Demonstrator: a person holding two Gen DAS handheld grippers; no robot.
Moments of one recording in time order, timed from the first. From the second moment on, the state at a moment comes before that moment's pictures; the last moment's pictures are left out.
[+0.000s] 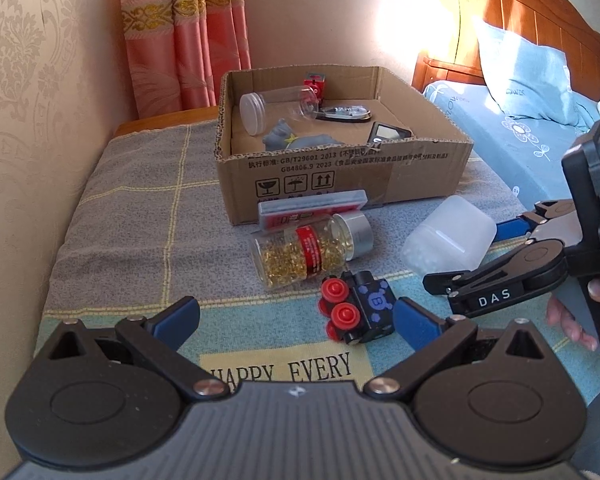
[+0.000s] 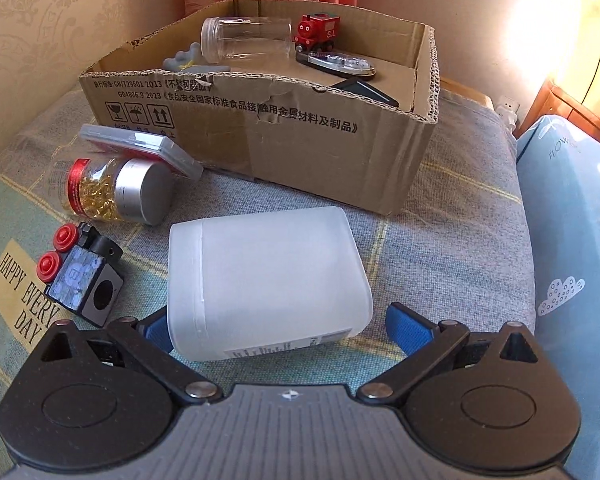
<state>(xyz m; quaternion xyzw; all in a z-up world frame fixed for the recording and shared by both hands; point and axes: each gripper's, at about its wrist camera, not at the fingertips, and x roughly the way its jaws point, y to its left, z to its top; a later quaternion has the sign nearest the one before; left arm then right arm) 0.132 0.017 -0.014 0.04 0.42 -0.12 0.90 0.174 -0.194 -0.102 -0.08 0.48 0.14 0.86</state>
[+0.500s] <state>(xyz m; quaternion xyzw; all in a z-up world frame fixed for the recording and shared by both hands) 0.169 -0.021 -0.051 0.05 0.46 -0.11 0.88 0.161 -0.208 -0.105 -0.09 0.44 0.19 0.88</state>
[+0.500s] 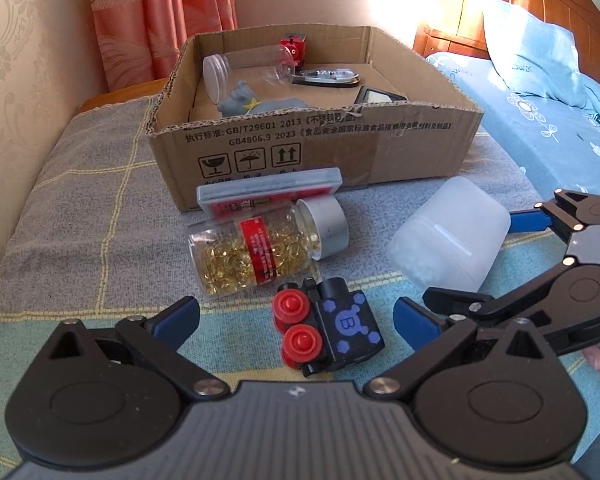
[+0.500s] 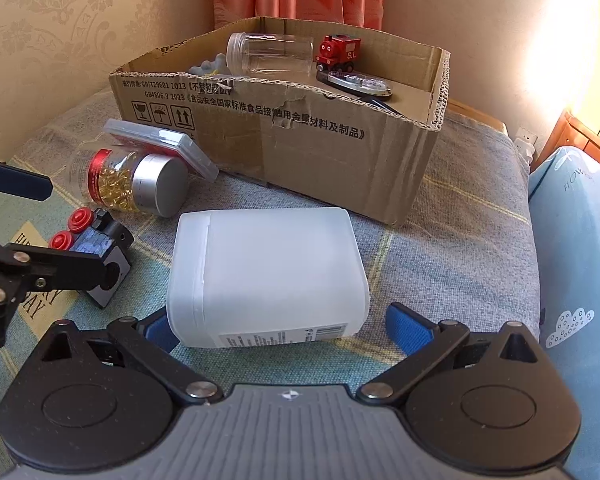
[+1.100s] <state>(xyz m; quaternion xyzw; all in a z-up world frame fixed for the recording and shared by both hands) 0.157 0.016 -0.075 0.07 0.44 -0.16 0.88 0.161 -0.208 -0.105 -0.09 0.44 0.19 0.87</state>
